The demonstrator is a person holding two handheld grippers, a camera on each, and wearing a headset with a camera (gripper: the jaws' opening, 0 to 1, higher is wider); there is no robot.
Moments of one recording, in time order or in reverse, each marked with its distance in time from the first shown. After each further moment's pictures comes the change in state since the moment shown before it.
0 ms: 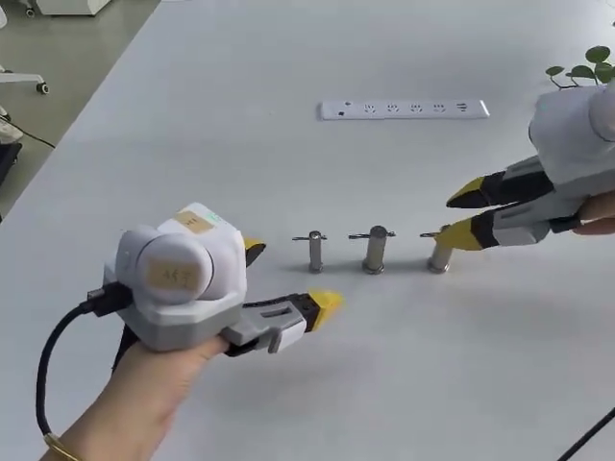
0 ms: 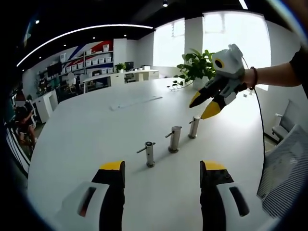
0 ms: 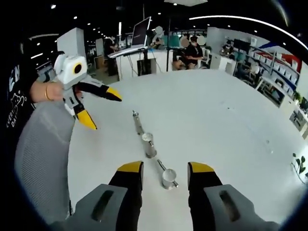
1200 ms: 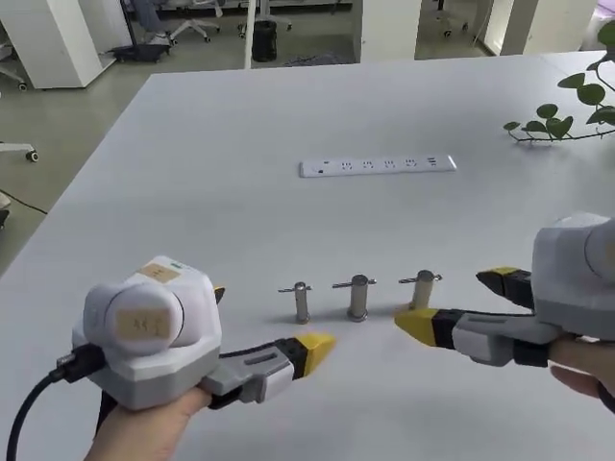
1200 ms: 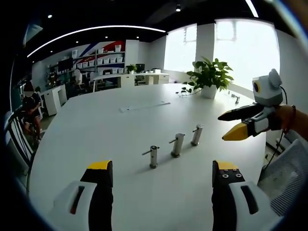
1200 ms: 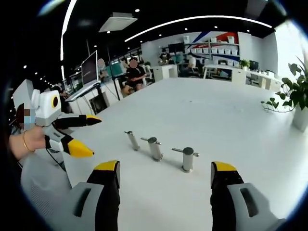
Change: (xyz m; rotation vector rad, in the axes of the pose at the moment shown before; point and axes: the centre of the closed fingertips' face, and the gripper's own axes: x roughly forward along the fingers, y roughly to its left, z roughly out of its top) left arm -0.019 0.001 0.011 -0.075 -0.027 0.068; right arm -0.026 0.042 -0.011 0.395 -0.188 -0.330
